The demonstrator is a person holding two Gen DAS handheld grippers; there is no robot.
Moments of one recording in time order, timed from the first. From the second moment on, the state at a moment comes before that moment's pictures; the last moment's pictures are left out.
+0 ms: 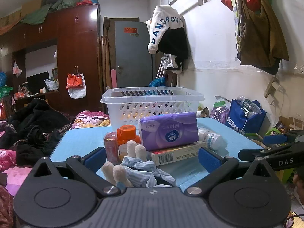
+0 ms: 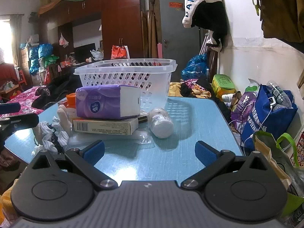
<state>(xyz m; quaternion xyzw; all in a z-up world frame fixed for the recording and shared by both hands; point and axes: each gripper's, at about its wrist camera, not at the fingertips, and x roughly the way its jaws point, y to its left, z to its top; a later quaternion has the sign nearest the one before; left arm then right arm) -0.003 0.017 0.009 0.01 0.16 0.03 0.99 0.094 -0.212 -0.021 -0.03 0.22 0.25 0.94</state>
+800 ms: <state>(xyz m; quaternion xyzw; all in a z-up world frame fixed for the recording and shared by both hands) -0.003 0.017 0.008 0.01 0.16 0.03 0.99 0.097 -0.214 -0.022 -0.03 0.23 0.25 0.94</state>
